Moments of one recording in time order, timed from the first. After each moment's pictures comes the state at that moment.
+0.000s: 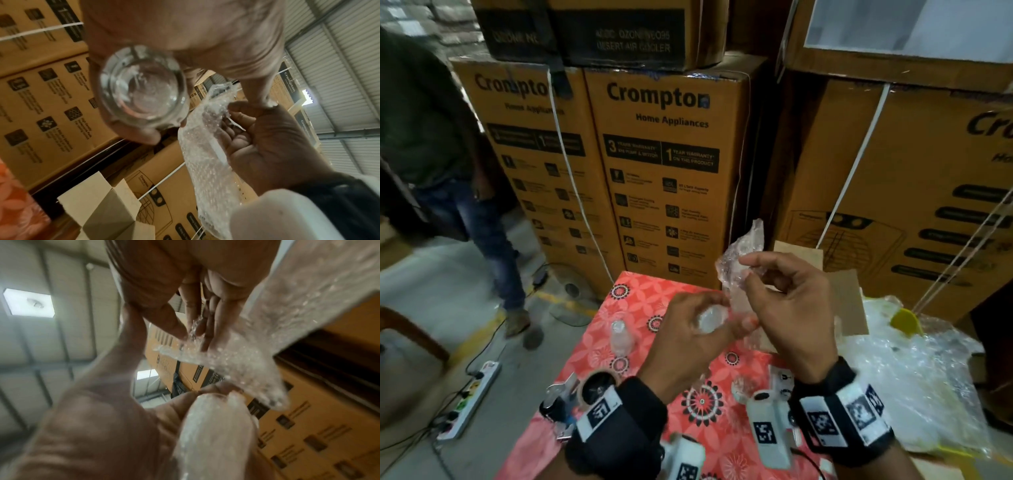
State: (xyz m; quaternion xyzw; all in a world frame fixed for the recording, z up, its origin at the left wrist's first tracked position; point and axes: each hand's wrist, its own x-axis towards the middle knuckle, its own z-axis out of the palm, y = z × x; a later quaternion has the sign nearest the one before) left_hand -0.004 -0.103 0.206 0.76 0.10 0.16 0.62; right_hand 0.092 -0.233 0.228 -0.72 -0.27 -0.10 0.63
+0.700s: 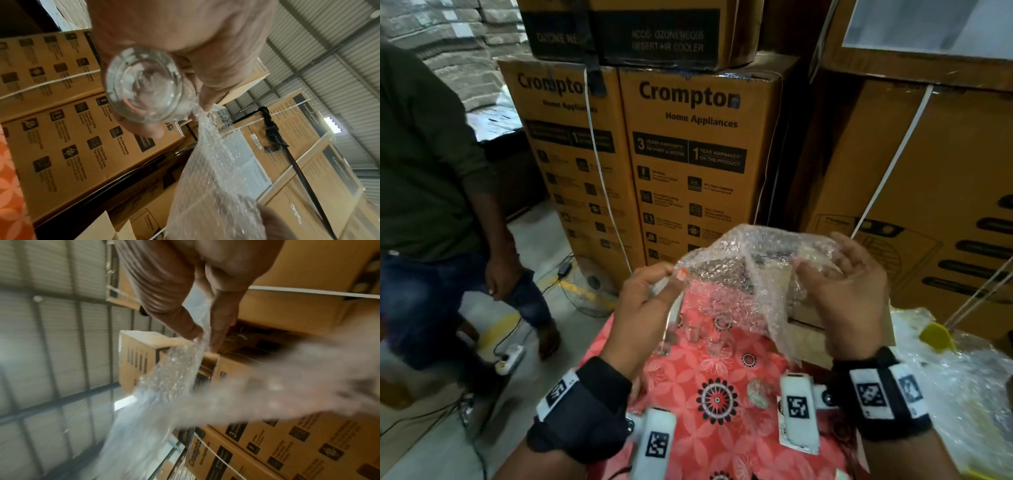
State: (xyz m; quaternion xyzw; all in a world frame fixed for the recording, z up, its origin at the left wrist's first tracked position) left_hand -0.023 -0.034 0.201 0.69 0.17 0.27 0.65; right_hand 0.140 -0.242 0.212 -0.70 -0.12 -0.08 0.70
